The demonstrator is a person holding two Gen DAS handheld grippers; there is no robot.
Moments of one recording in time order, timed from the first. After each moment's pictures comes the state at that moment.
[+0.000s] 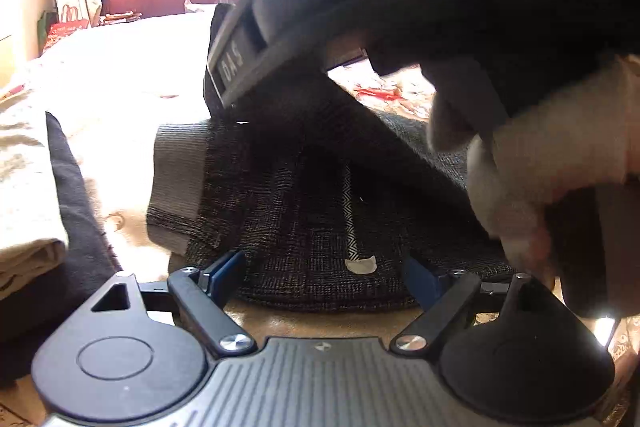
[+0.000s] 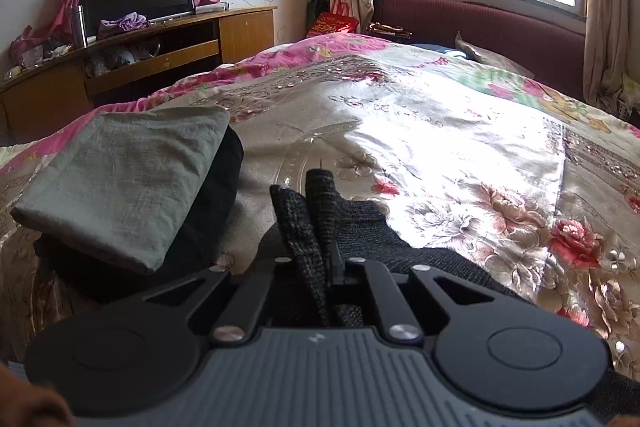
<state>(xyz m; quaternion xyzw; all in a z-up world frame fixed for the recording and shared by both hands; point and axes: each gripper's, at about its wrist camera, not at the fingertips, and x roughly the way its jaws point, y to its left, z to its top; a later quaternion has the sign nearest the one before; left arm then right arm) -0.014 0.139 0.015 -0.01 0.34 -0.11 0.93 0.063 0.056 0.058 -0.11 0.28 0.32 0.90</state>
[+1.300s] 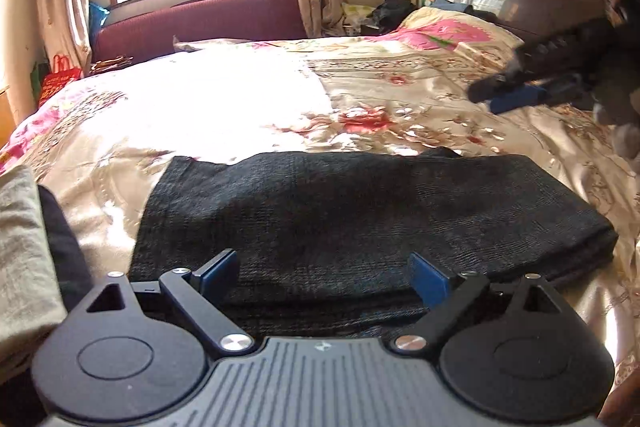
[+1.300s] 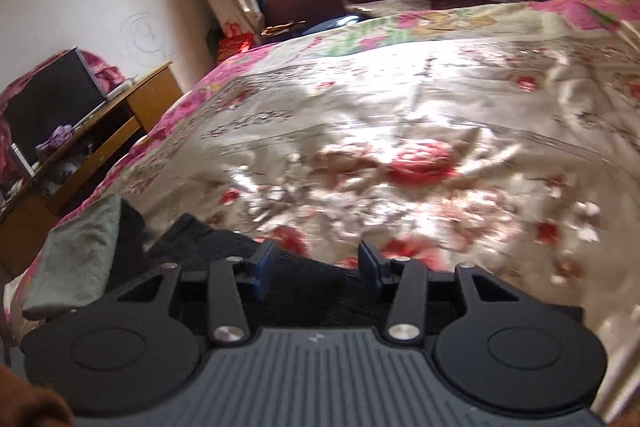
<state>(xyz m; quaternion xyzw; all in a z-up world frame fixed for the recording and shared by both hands) -0.010 0.092 0.041 0.05 0.31 -0.12 0.94 0.095 -0.220 0.065 0.13 0.35 0.16 0.91</state>
